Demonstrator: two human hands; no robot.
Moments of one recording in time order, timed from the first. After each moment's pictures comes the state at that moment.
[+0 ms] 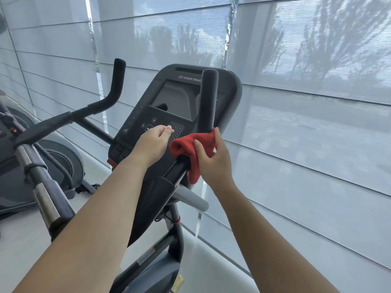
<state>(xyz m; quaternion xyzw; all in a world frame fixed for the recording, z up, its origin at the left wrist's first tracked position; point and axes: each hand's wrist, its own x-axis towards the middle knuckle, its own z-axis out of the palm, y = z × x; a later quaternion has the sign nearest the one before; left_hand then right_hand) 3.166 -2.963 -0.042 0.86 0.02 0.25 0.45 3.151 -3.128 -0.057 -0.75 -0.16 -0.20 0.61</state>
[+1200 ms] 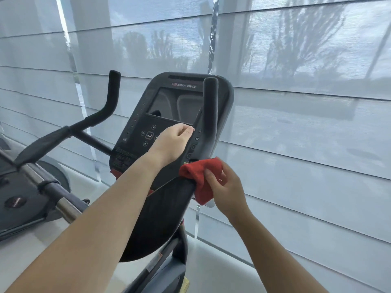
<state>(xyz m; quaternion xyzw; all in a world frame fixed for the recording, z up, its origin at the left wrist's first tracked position) 3.132 -2.971 -0.009 0.86 -0.10 0.19 0.47 3.076 -3.125 -0.087 -0.72 -0.13 -0.17 0.66</state>
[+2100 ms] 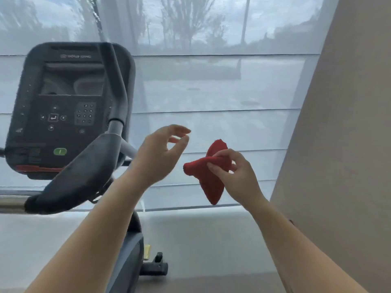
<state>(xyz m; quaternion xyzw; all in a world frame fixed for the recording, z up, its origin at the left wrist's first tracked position) 2.936 -3.066 -0.048 0.81 -0.36 0.10 0.45 2.855 -3.231 -0.121 -0.76 0.08 -0.32 0.55</state>
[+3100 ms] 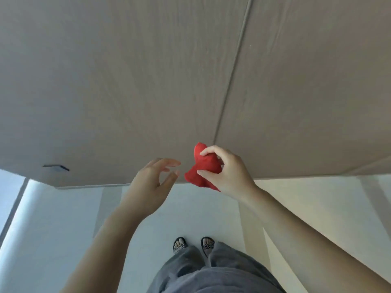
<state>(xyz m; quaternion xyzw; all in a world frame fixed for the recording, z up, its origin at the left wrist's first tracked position) 2.518 -3.288 -0.272 0.44 -0.80 -0.38 0.14 2.326 -3.215 -0.282 -0.50 0.71 -0.39 0.30</state>
